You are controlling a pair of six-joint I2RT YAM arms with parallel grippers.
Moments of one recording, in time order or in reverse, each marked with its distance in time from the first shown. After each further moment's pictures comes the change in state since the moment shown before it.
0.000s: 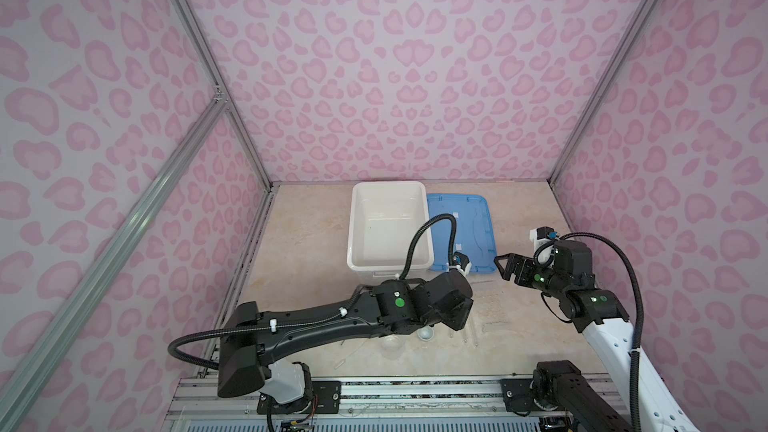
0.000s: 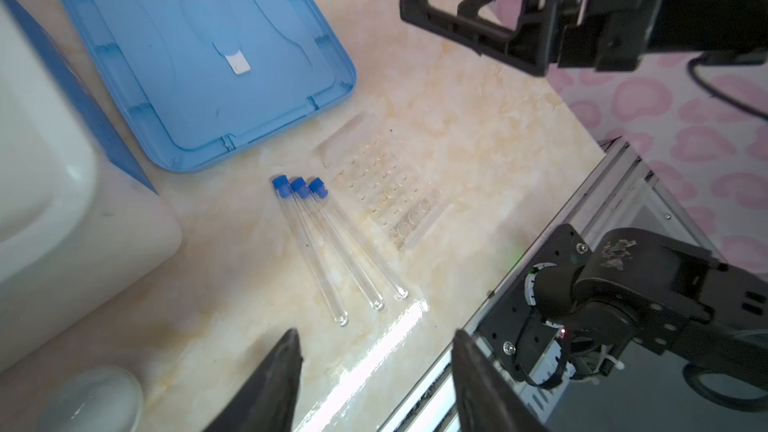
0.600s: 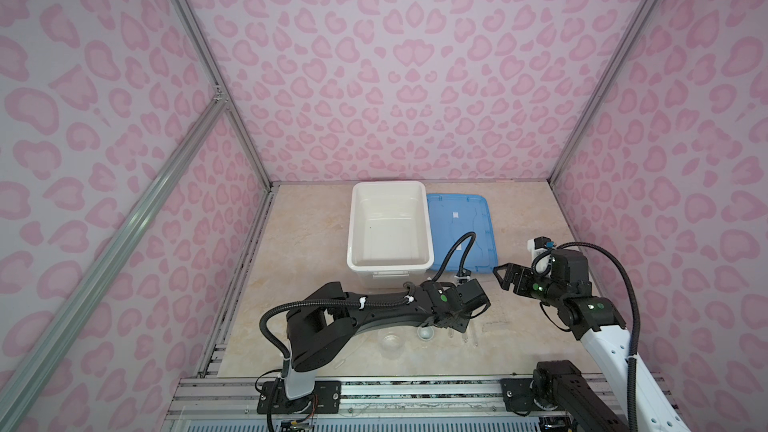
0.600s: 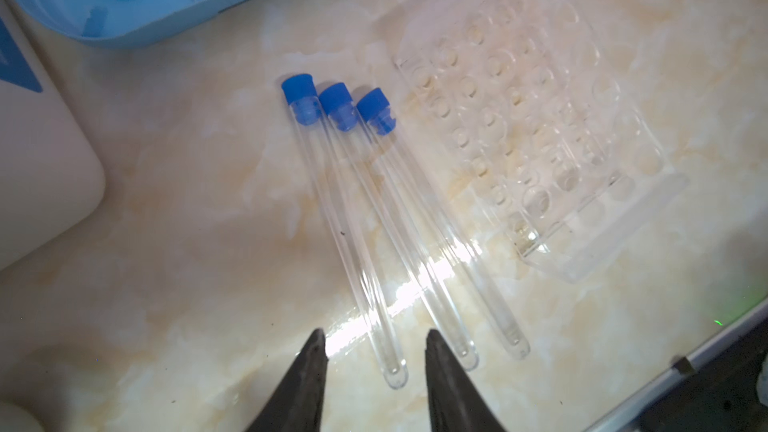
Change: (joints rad) left arm 0.071 0.365 0.051 -0.015 0.037 -0.077; right arm 0.000 -0.039 -0.073 -0.011 -0.006 0.000
